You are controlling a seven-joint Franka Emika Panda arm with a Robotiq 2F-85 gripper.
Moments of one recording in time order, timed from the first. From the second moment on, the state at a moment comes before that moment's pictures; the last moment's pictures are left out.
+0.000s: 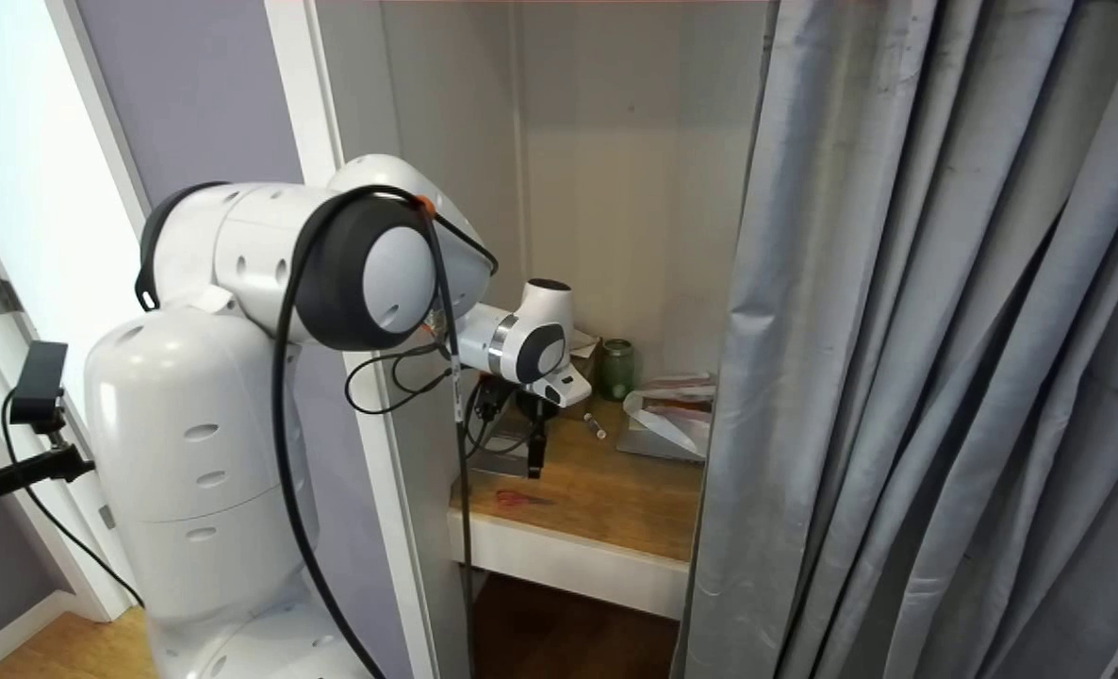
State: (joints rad) arm -0.01 0.08 0.20 -2.27 0.10 2.33 1.08
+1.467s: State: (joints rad) arm 0.00 0.52 0.07 -2.00 0.50 2.24 0.79
